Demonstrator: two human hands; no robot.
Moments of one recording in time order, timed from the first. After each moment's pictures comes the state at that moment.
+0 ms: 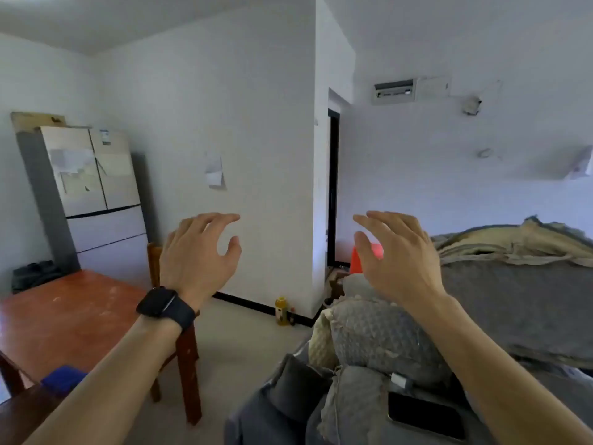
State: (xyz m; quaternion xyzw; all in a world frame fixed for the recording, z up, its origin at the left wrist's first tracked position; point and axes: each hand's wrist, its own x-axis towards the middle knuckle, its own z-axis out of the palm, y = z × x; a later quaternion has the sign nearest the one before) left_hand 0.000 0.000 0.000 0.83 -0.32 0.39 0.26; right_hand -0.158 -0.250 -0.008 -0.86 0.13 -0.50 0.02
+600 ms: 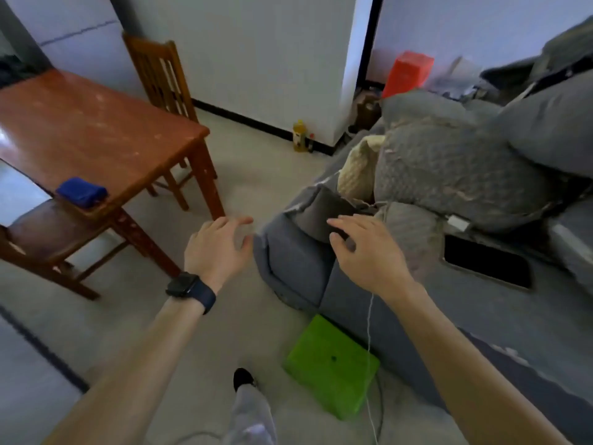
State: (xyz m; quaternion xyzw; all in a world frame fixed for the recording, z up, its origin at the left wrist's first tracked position) left_hand 0.080 0.042 -0.310 0.95 -0.25 0.01 0.18; right_hand -0.046 -0.190 -0.307 -0.96 0.13 -0.11 0.22
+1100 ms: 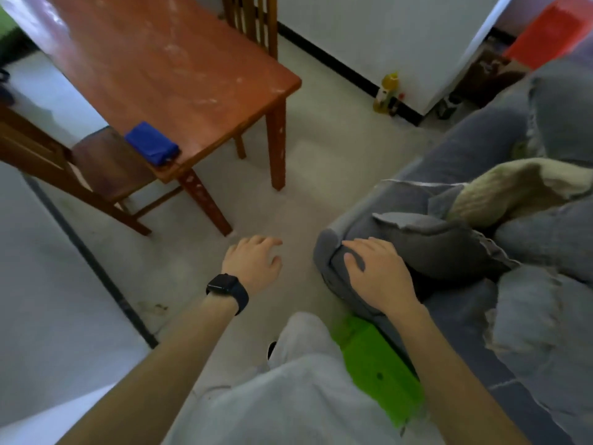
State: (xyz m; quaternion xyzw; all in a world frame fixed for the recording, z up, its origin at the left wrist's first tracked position) left_hand 0.282 0.157 -0.418 0.95 -0.14 -0.24 0.13; right_hand 0.199 -0.079 -0.412 -0.97 0.09 0.09 0.20
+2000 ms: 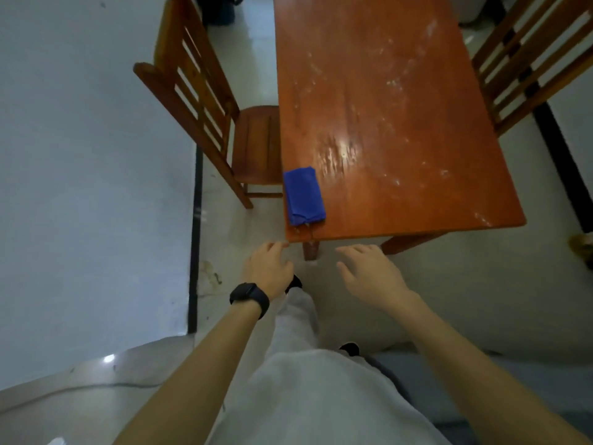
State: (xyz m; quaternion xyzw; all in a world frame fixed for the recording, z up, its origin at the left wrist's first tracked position) left_hand 0.548 0.340 -0.488 0.90 0.29 -0.16 0.29; right_hand 0.648 0.140 -0.465 -0.90 -0.30 0.29 0.14
